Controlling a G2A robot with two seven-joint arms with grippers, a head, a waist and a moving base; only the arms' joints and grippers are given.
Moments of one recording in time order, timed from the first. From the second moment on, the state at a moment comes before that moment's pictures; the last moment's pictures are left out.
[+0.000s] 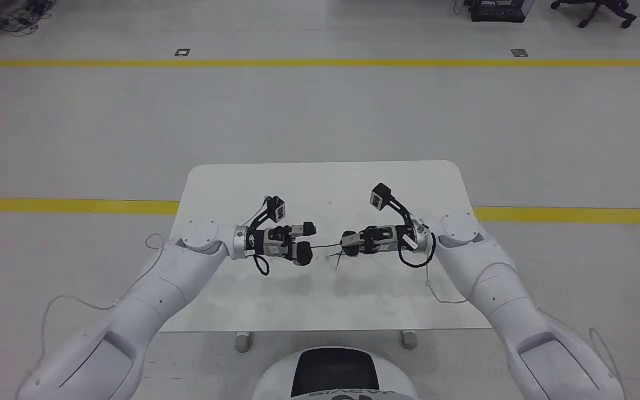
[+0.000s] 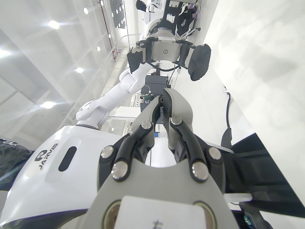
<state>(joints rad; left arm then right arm) 0.95 -1.10 -0.71 -0.95 -0.75 -0.33 -1.23 -1.02 -1.25 0.99 -0.94 0.49 -0.33 1.37</state>
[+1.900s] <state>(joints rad) 1.02 -1.11 -0.76 -1.07 -0.75 -0.29 -1.11 -1.06 -1.25 0.98 -1.00 0.57 -0.31 1.31</state>
